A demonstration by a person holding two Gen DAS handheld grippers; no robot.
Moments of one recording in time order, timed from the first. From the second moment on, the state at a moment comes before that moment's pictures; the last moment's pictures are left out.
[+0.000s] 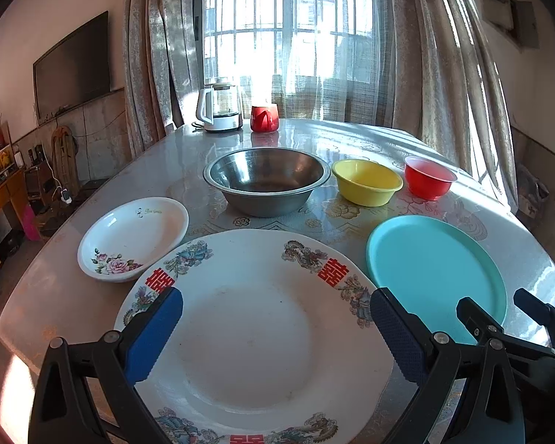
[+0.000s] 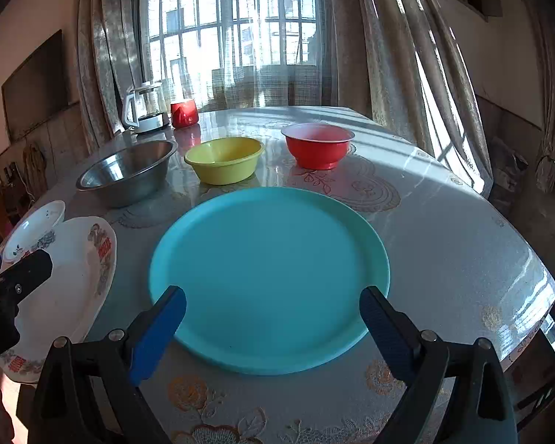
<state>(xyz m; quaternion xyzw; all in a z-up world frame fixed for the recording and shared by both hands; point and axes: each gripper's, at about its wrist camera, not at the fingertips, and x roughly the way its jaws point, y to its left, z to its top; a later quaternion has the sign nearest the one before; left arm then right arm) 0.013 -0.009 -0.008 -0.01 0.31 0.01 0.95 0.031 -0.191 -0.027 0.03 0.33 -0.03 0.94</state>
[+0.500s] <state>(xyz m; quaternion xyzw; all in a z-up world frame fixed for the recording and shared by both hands) 0.006 -0.013 -0.005 0.00 0.30 0.00 0.95 0.024 -0.195 -0.023 0.04 0.32 -0.03 0.95</state>
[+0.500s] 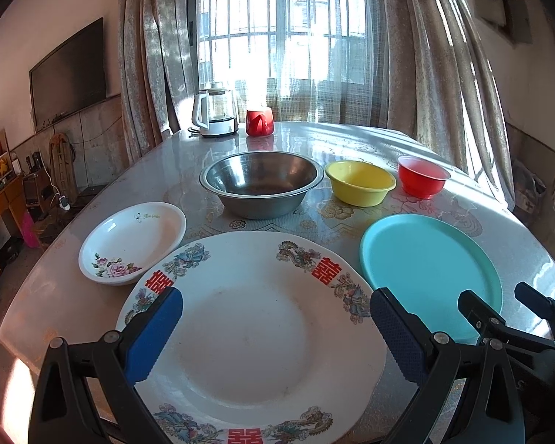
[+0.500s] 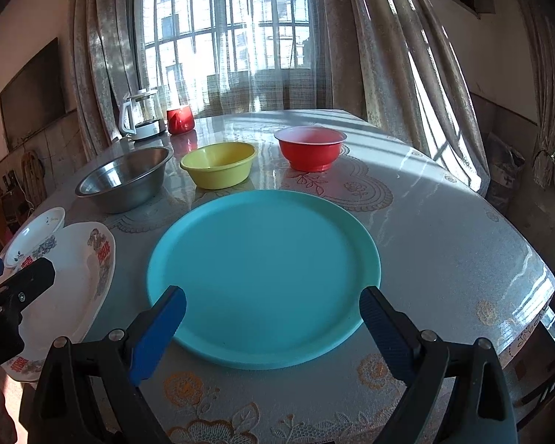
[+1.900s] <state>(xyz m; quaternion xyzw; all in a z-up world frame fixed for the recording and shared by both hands) 0.011 -0.045 0.007 0.04 0.30 -0.03 0.95 0.019 -0.223 -0.017 0.07 0.30 -0.05 0.95</state>
